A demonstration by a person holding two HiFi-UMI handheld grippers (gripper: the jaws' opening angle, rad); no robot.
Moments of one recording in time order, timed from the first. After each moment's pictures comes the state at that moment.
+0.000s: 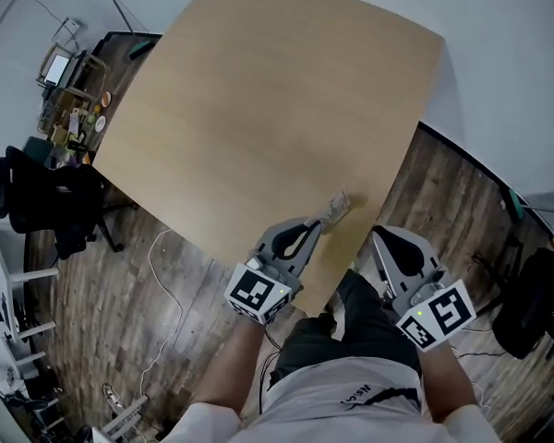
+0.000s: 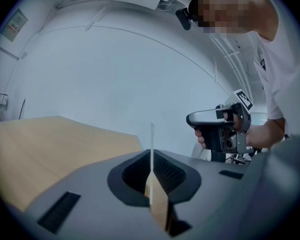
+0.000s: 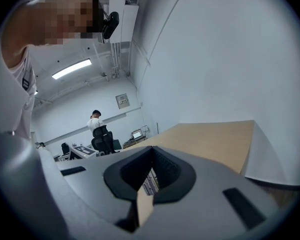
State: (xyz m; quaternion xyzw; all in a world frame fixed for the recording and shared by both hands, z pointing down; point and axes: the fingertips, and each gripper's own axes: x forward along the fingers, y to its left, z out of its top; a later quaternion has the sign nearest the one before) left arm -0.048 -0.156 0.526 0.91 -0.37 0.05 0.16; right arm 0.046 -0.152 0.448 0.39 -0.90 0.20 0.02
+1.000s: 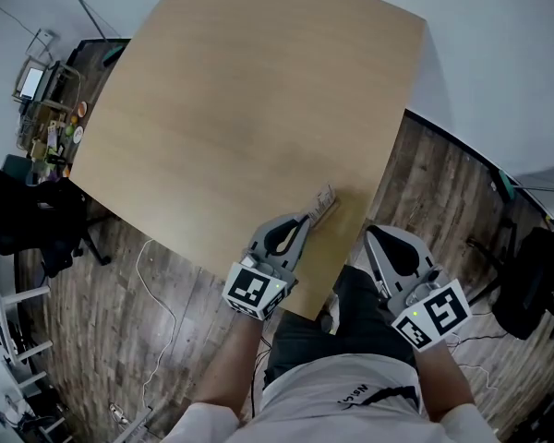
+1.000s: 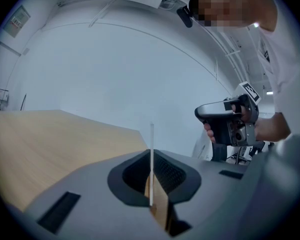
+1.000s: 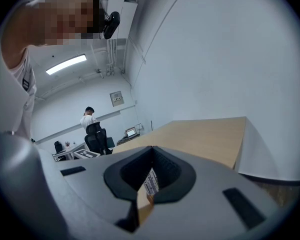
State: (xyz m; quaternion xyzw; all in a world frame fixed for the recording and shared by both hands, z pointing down) left arm -0.053 -0.163 0.580 0.91 -0.37 0.05 0.17; right arm 0.047 -0.145 0.482 0.42 -0.88 0.20 0.04
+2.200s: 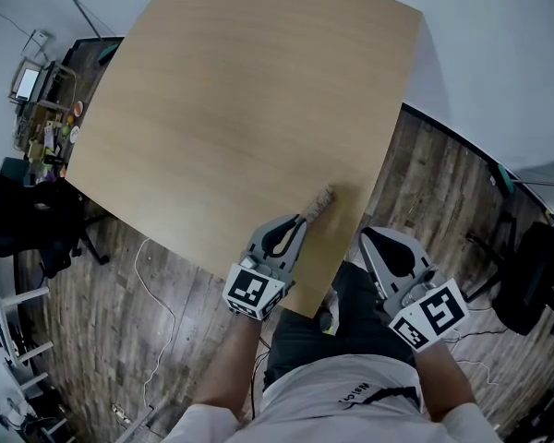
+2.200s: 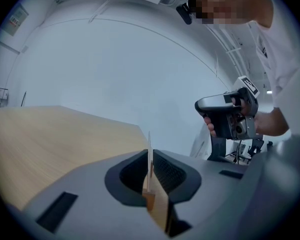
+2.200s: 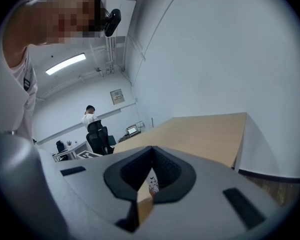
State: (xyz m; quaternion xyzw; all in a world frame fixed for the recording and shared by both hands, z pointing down) left arm -0.052 -0.148 0.607 0.91 -0.37 0.07 0.18; right arm 0.046 -0.135 0.496 0.42 -0.88 0.21 0.05
